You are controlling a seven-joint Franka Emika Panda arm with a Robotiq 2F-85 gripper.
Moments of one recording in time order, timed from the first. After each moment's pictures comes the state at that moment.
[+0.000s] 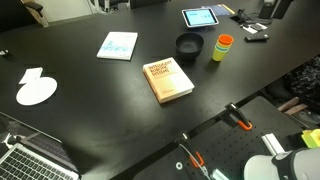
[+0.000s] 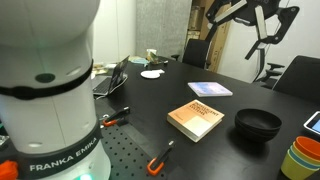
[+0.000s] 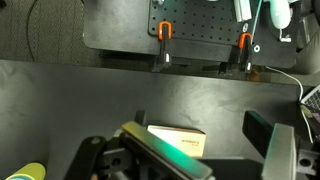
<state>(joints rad) -0.08 -0.44 -0.33 -2.46 -0.07 1.74 -0.48</state>
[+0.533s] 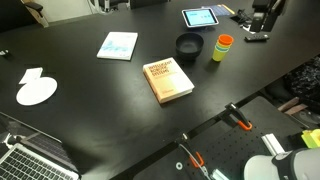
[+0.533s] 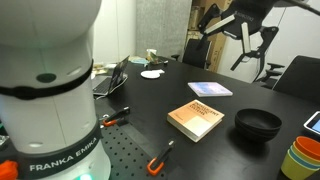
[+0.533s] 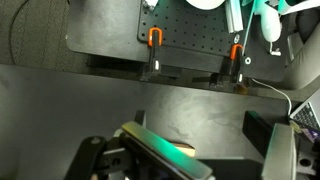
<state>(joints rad) -0.06 -0.36 -0.32 -2.48 -0.03 1.74 -0.52</state>
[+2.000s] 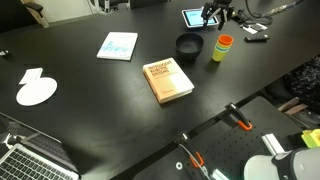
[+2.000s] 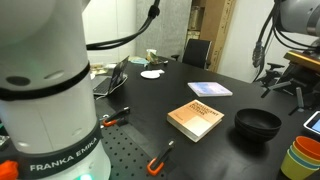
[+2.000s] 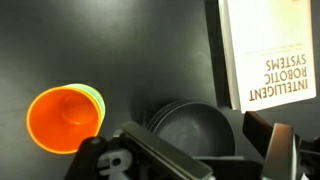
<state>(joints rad) -0.34 0.65 -0.16 -1.59 0.22 1.98 -0.38</state>
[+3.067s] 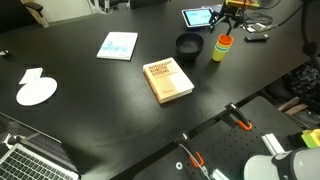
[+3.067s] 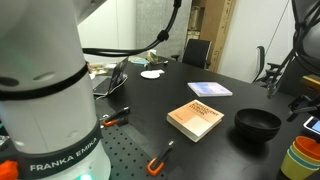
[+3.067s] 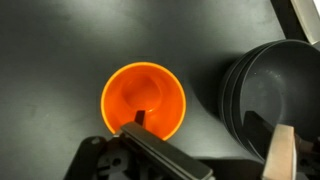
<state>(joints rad) -0.45 0.88 -0.17 -1.34 0.22 2.03 -0.11</state>
